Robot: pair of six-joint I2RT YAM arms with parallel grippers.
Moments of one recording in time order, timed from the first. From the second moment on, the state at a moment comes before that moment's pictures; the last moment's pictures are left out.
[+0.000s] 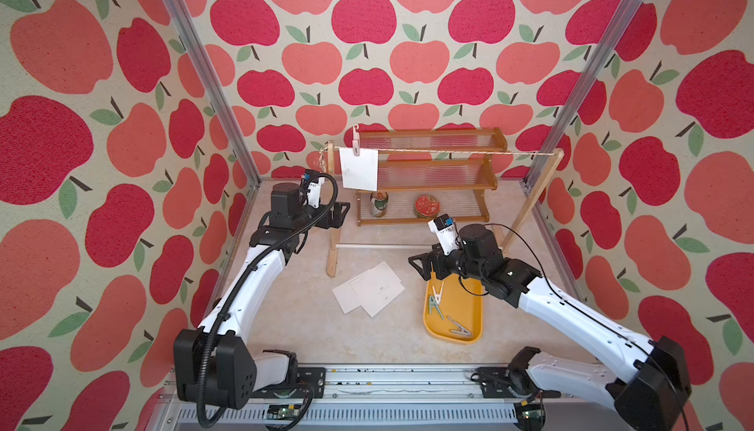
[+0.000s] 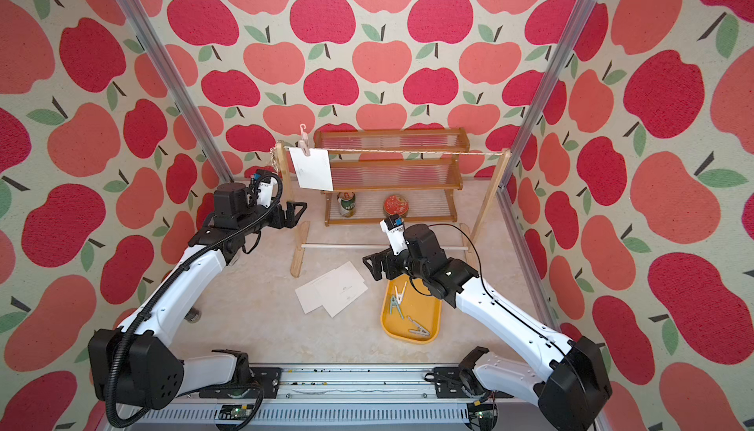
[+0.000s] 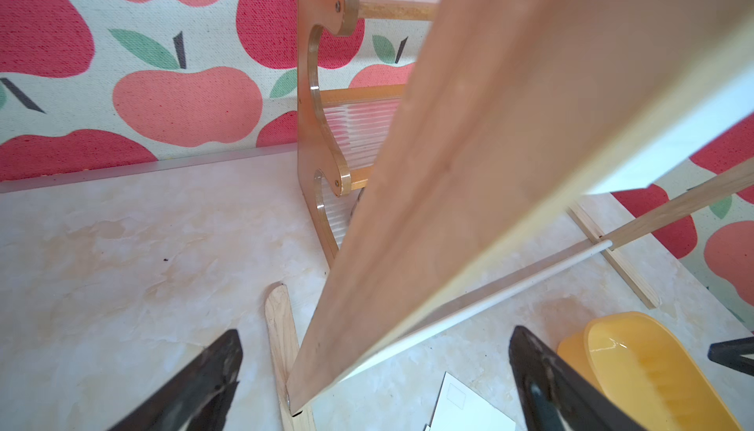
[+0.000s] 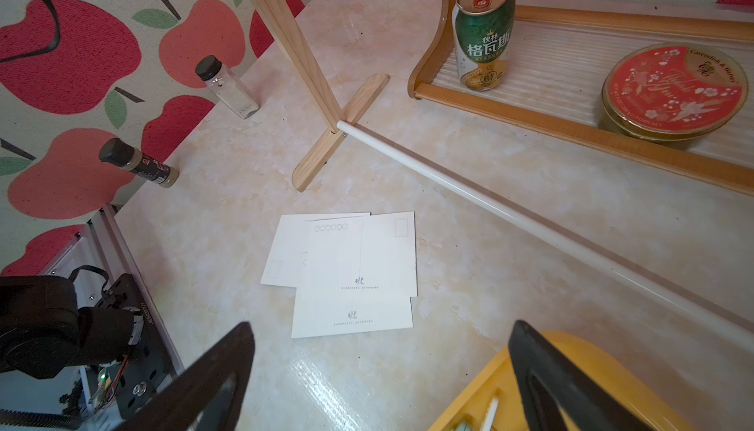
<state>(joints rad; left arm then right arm) -0.14 1.26 1.08 -0.26 0.34 -0.08 0.76 1.13 0.87 -0.32 -0.18 0.25</state>
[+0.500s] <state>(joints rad) -0.15 0.92 0.86 -0.23 0.30 -0.40 0.76 1.12 1.04 -0.37 -0.23 0.16</state>
